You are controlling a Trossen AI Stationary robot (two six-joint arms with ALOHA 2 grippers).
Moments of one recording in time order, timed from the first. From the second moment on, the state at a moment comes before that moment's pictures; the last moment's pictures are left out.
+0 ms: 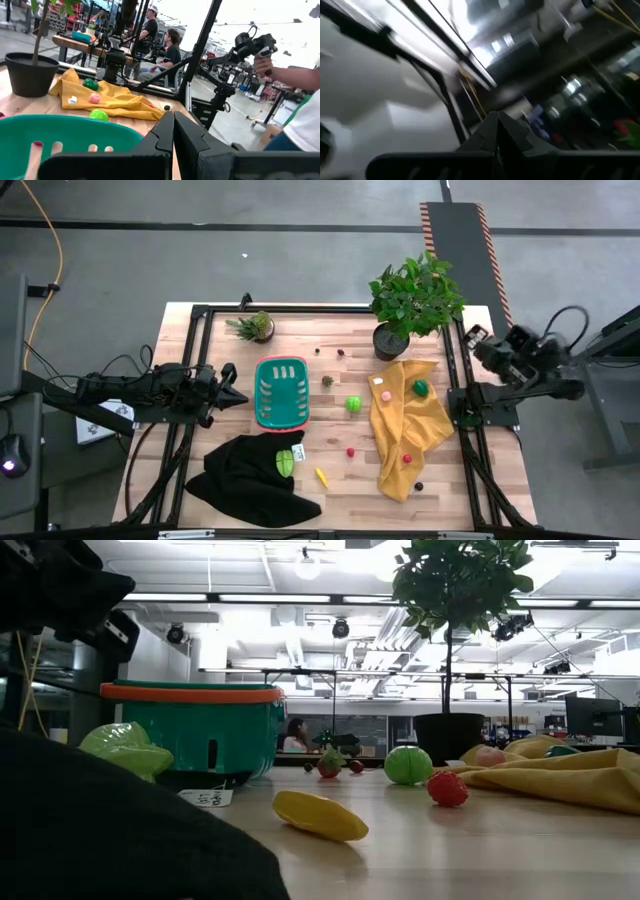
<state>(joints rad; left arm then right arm) 0.08 0.01 0.01 0.07 0.19 -0.35 0.11 0.14 0.52 0.30 0.07 0.45</state>
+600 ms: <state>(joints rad) 0.08 0.01 0.01 0.07 0.16 -1.00 0.11 0.61 1.38 -1.06 0.17 0.66</state>
